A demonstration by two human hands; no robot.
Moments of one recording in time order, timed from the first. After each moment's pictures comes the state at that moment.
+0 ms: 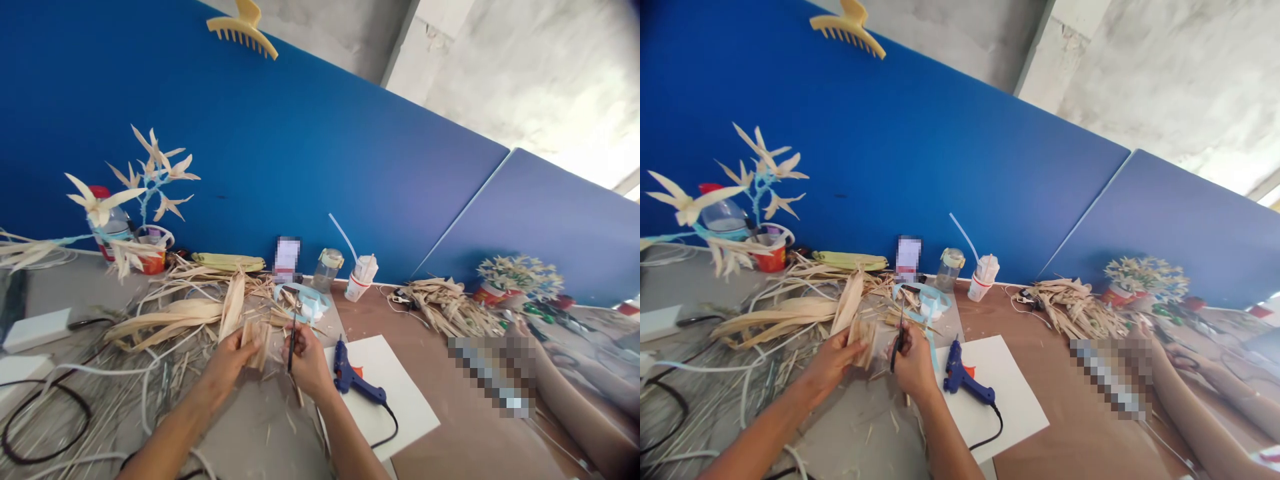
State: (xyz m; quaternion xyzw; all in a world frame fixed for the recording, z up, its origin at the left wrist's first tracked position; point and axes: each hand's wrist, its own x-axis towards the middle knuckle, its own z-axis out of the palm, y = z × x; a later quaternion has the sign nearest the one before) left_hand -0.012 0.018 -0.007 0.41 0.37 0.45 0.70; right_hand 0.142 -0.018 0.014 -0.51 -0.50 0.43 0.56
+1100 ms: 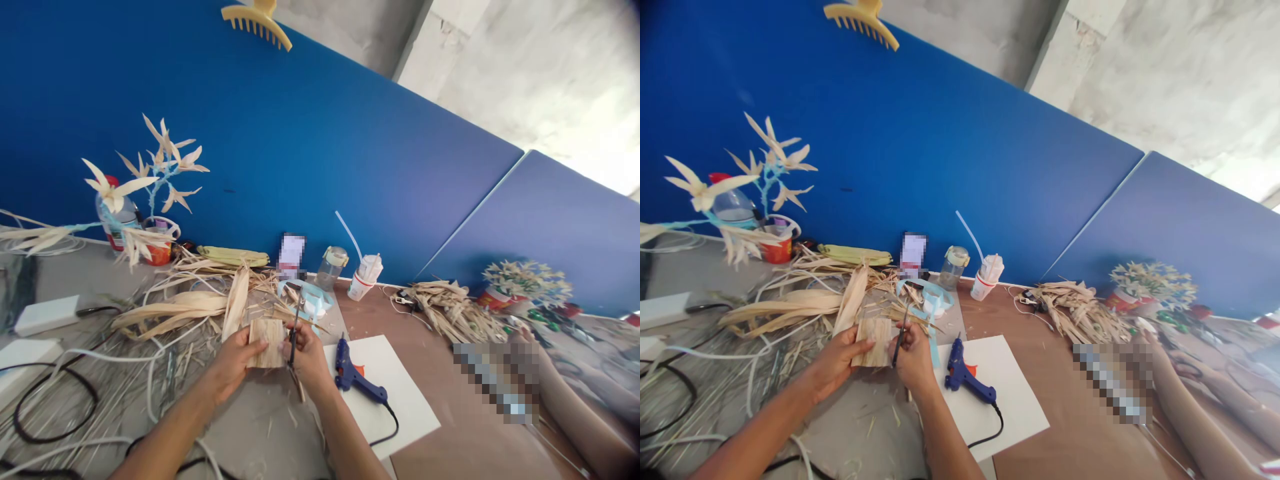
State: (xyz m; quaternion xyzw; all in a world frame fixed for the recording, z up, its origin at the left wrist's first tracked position) left_hand -0.007 0.011 -0.002 0.33 0.35 0.43 0.76; right_hand 0.138 -0.013 0.002 -0.50 -0.42 0.51 0.56
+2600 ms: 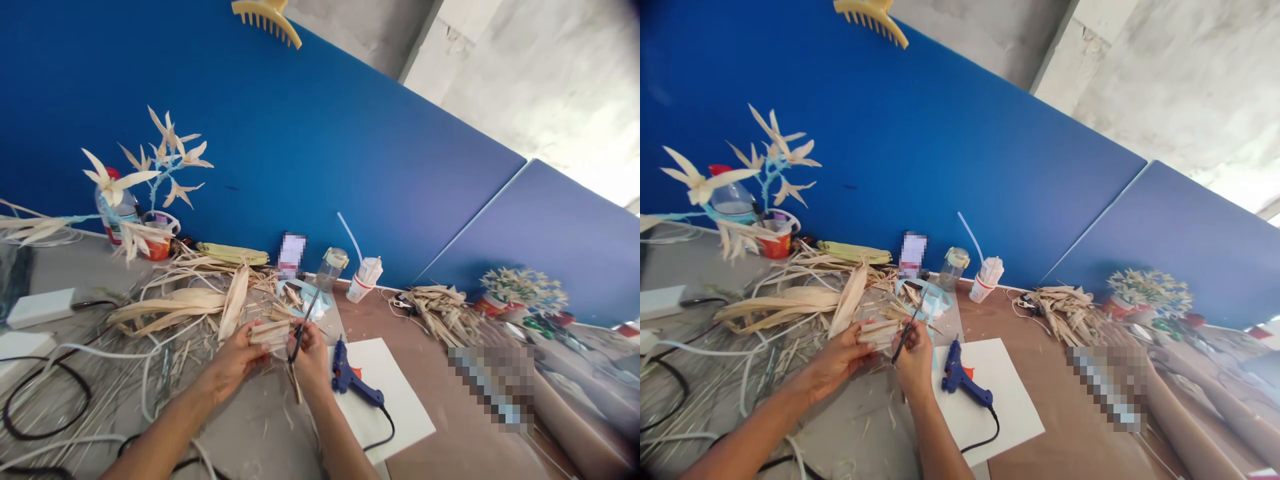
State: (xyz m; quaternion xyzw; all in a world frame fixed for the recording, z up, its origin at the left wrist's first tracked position) left_hand -0.006 0.008 0.002 0.29 0.36 0.44 0.77; right_hand 0.138 -0.015 -0.002 -0.50 -0.43 0.40 0.63
